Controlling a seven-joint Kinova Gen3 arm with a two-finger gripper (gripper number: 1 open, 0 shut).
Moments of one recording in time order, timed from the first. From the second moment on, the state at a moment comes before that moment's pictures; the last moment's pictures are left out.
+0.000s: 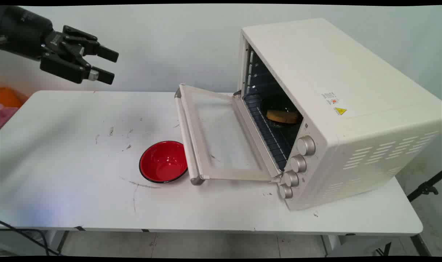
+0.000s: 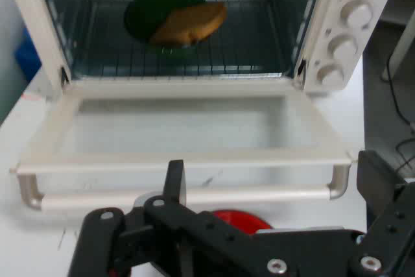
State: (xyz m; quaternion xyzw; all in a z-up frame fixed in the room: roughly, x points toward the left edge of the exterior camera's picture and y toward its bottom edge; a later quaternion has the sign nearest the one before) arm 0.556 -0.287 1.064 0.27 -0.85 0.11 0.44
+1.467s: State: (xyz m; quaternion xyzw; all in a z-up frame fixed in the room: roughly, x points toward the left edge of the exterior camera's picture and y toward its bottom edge) arm 0.496 -0.411 0.910 0.34 -0.90 0.10 0.25
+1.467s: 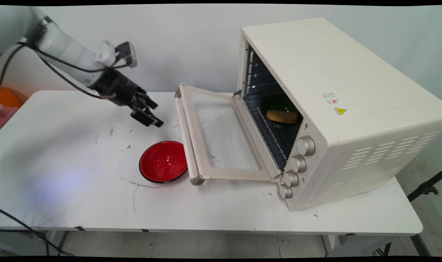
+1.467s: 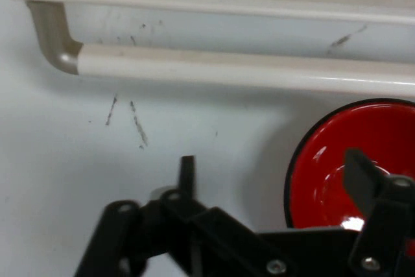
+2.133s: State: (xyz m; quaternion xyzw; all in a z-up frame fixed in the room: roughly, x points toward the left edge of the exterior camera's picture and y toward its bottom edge) arm 0.472 -0.433 0.865 0.32 -0.91 0.09 0.24
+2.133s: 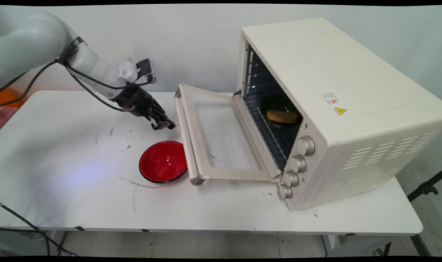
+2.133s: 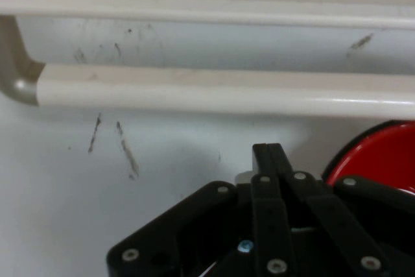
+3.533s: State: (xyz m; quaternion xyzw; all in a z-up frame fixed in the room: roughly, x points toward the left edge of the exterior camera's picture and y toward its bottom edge) arm 0.440 -0.455 0.849 0.30 -0.88 0.13 0.34
